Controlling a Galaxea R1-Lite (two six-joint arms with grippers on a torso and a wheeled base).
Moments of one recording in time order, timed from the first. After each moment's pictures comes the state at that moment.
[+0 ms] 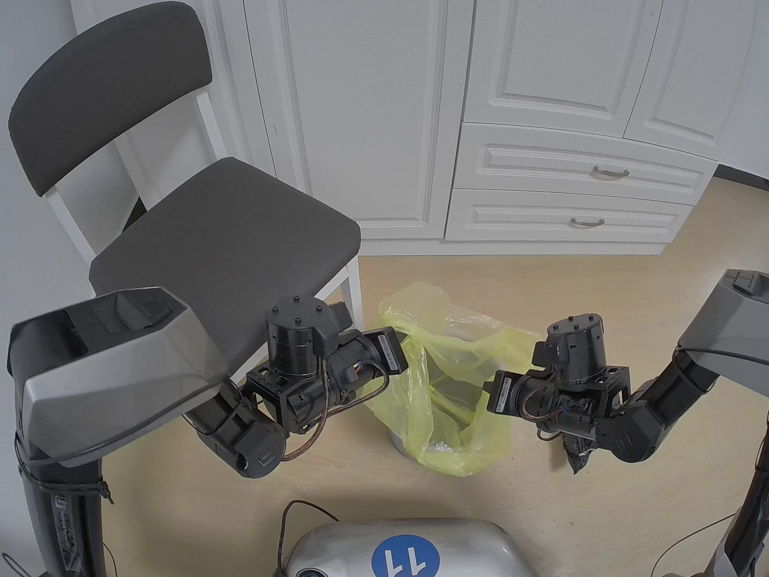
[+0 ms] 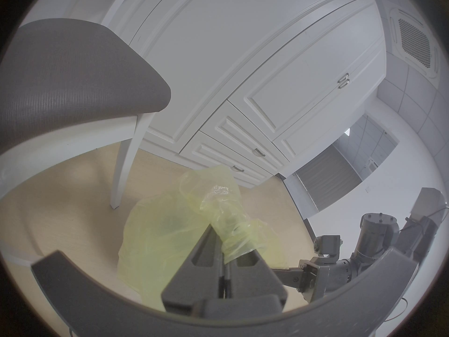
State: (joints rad) left arm -0.61 2.26 -0.94 -1.19 -0.10 -0.58; right arm 0.51 2.08 -0.72 -0.84 -0.05 0.56
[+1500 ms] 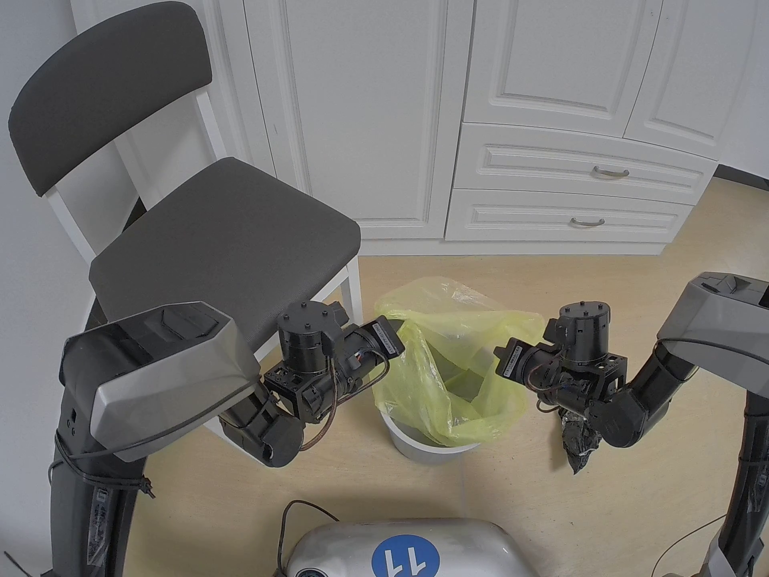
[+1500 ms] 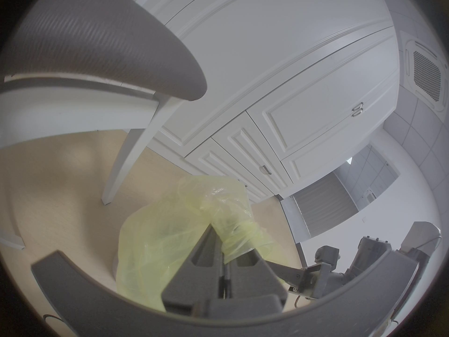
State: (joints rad) left arm -0.57 2.43 -1.09 -1.28 -0.08 -0.74; right arm 0.42 2.19 -0.79 -1.04 -0.05 0.61
